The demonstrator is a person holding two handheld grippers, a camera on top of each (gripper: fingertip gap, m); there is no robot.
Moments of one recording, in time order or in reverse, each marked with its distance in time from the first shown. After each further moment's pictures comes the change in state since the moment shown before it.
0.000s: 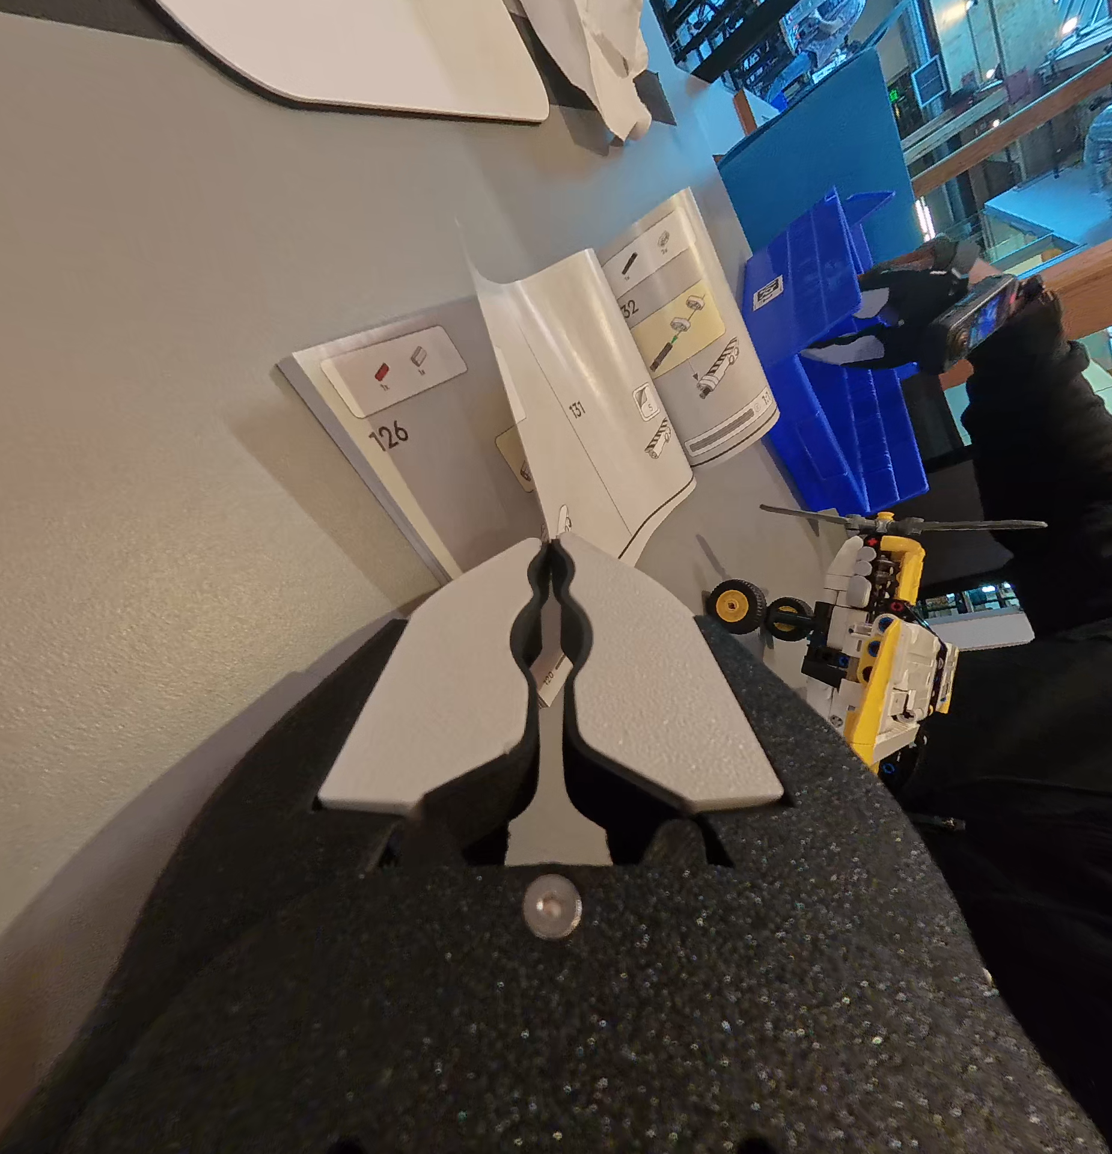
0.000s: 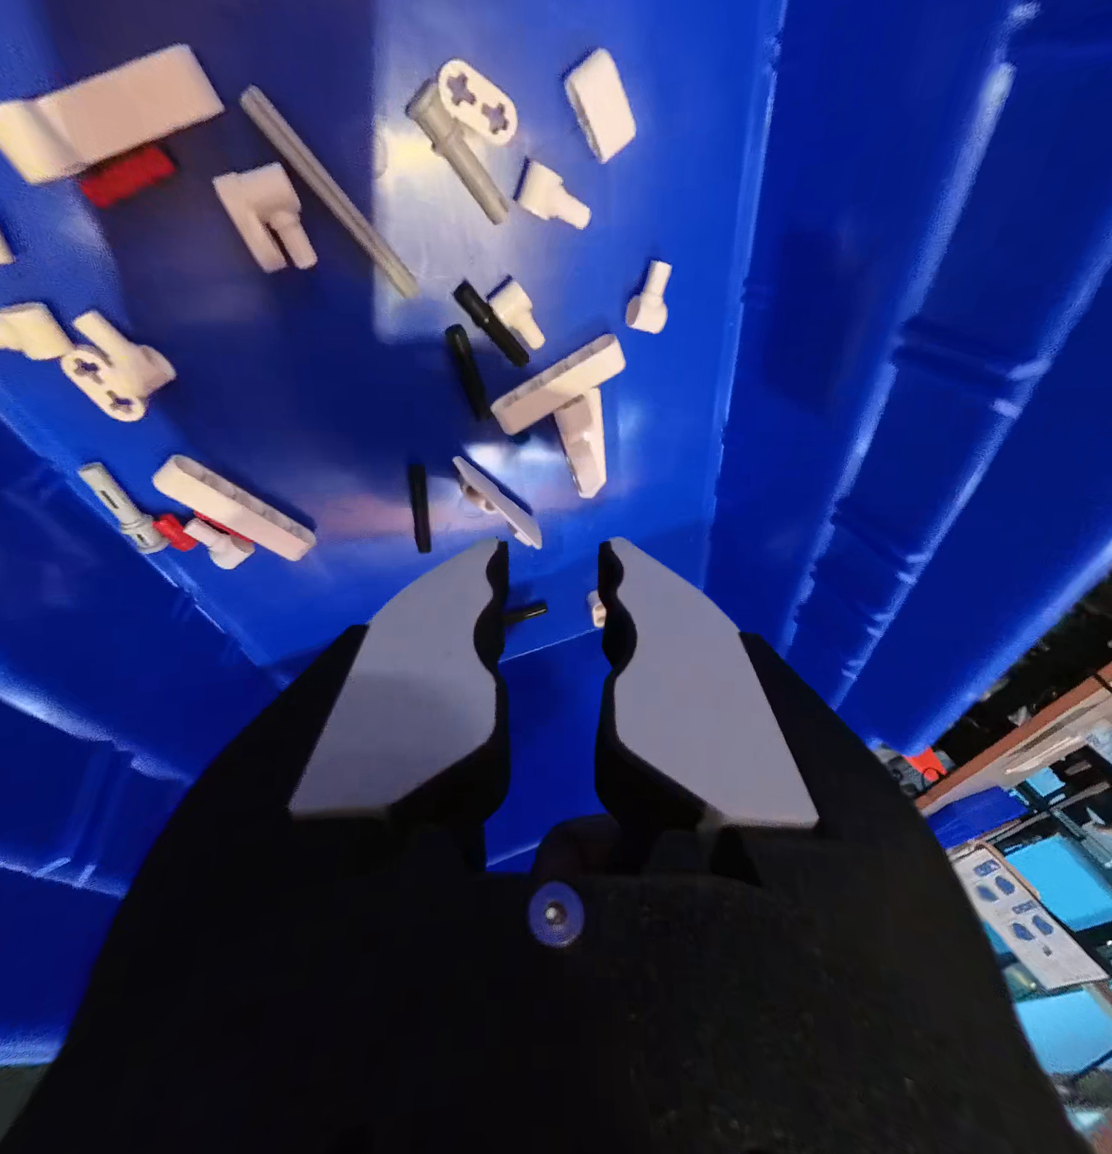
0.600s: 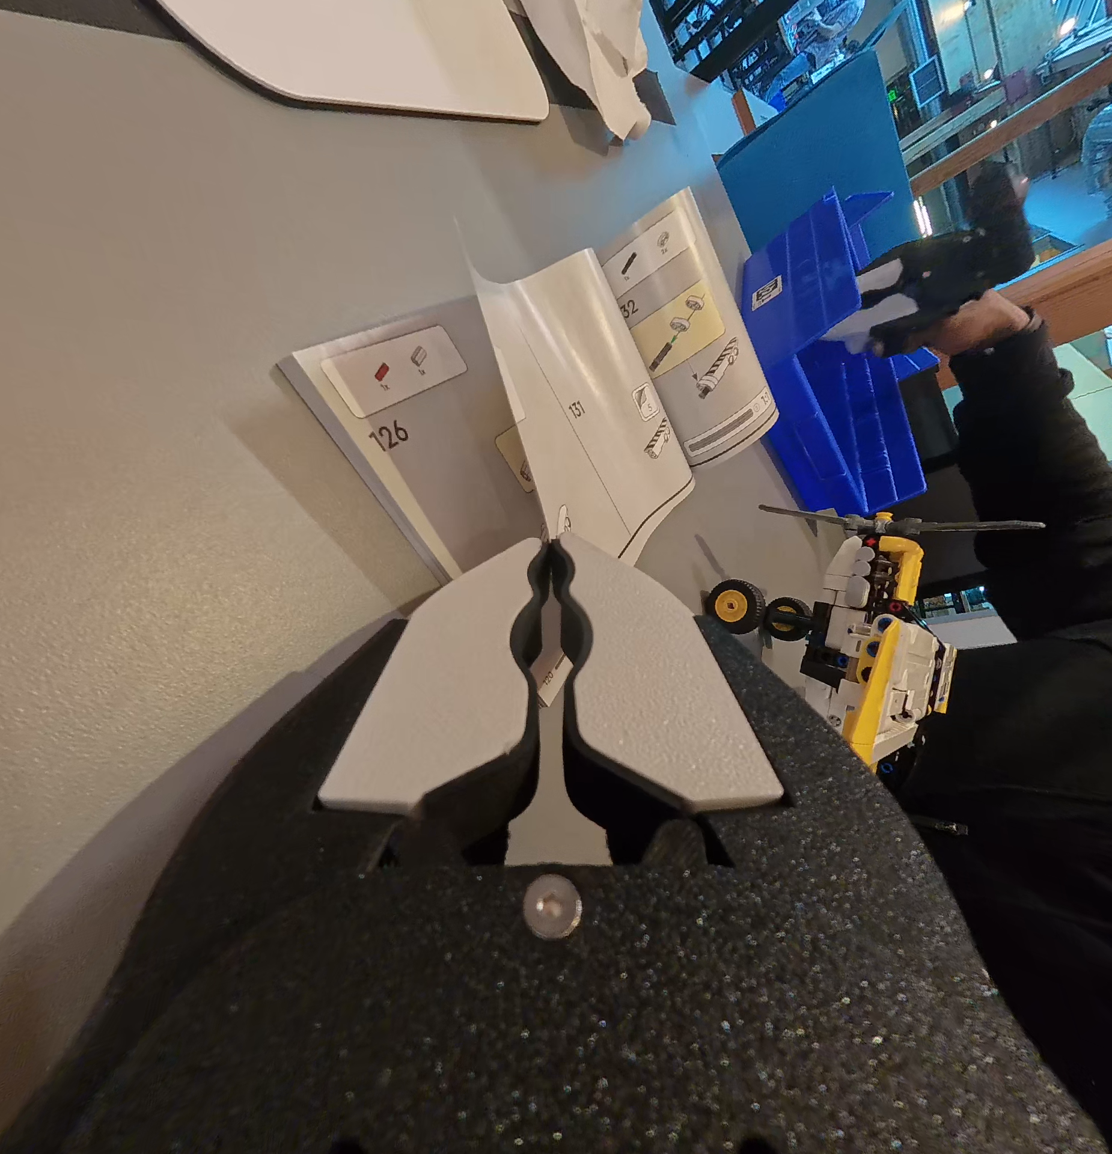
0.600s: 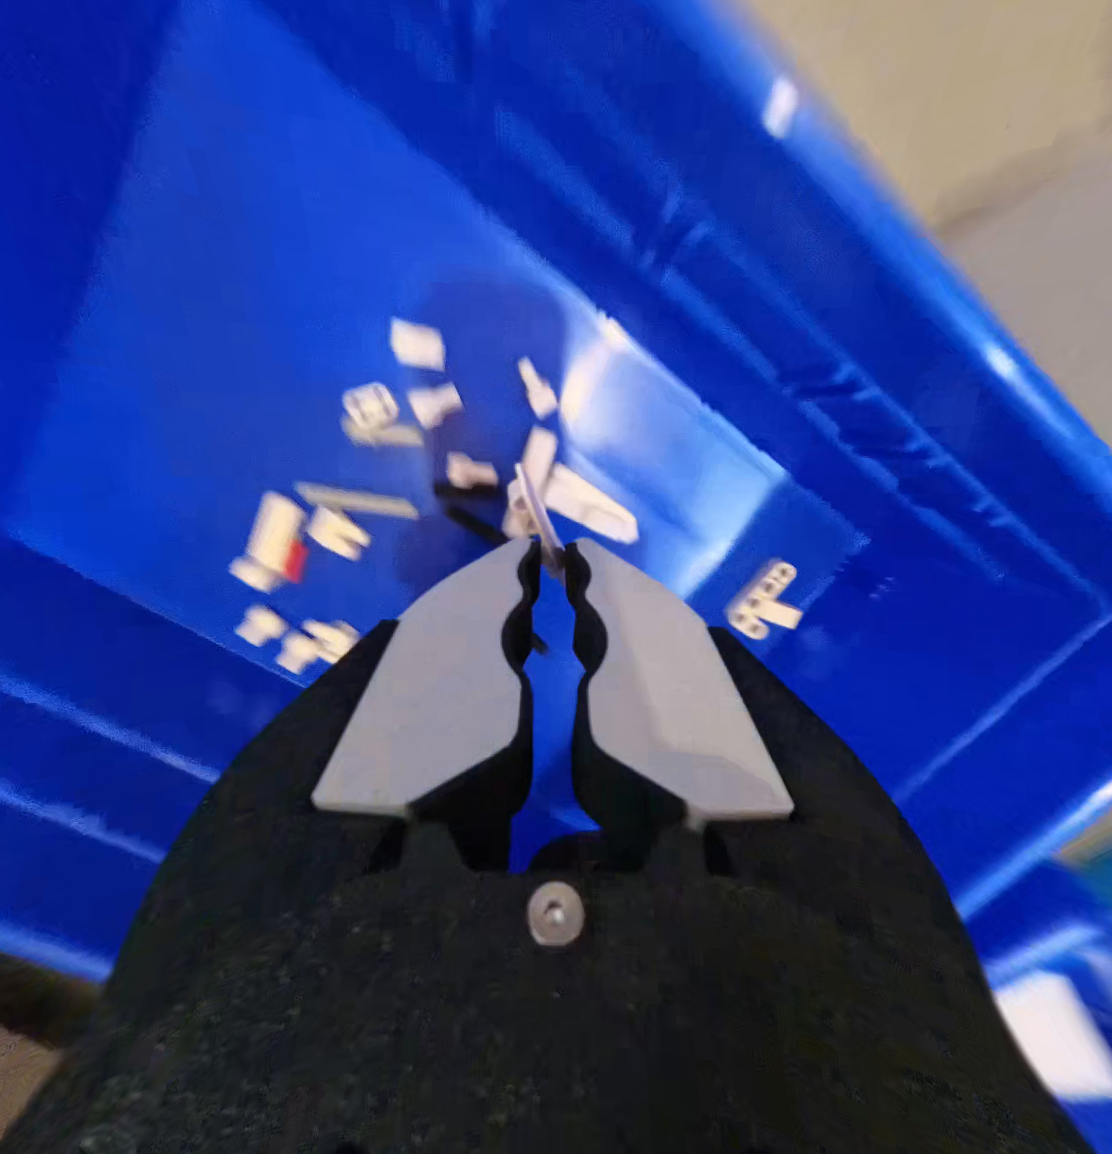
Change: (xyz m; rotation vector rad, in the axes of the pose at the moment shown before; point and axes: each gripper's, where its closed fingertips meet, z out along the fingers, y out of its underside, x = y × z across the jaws) left arm 0.000 0.000 0.000 -0.001 0.002 -0.002; right arm 0.013 -0.028 -0.020 0.296 -0.254 0.872
